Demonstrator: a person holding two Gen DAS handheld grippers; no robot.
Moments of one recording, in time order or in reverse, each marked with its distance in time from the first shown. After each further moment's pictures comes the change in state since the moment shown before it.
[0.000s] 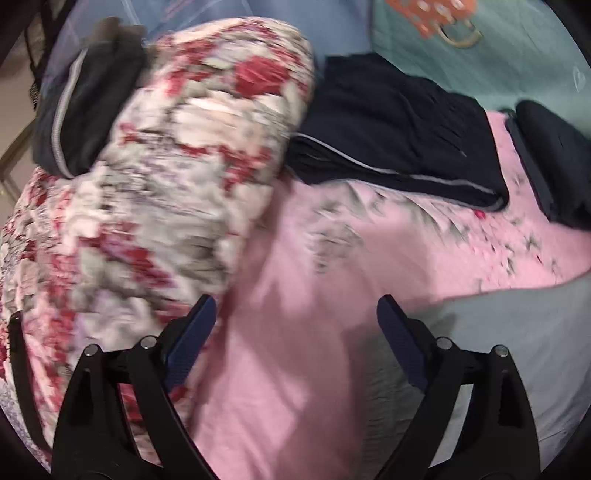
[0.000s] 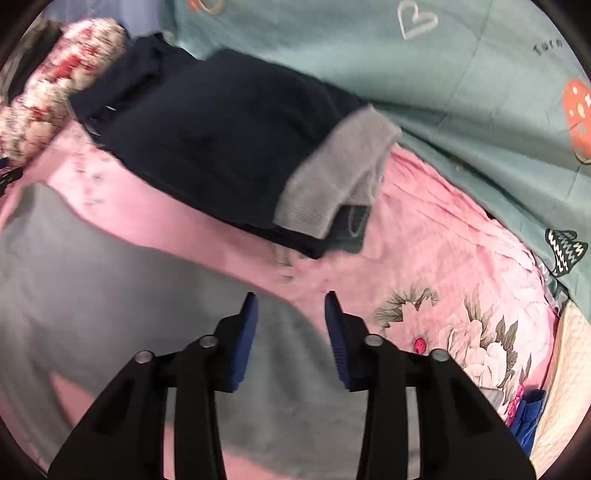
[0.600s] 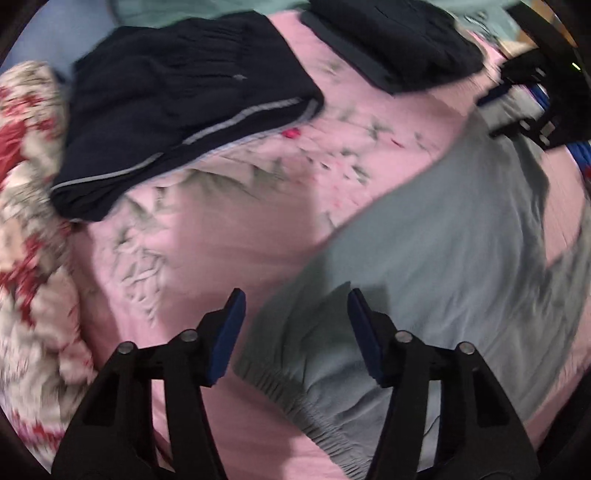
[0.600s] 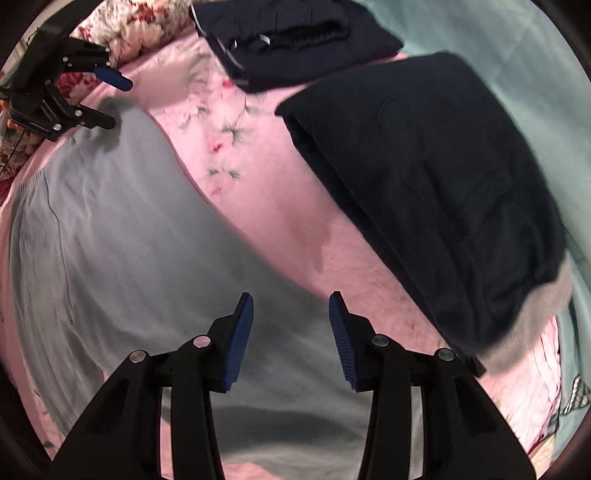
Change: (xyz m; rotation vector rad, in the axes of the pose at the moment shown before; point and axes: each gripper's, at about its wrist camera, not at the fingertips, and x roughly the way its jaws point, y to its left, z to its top) left arm 0.032 -0.083 0.012 0.640 0.244 -0.560; right arm 0.045 0.087 0.048 -0.408 0.205 0.211
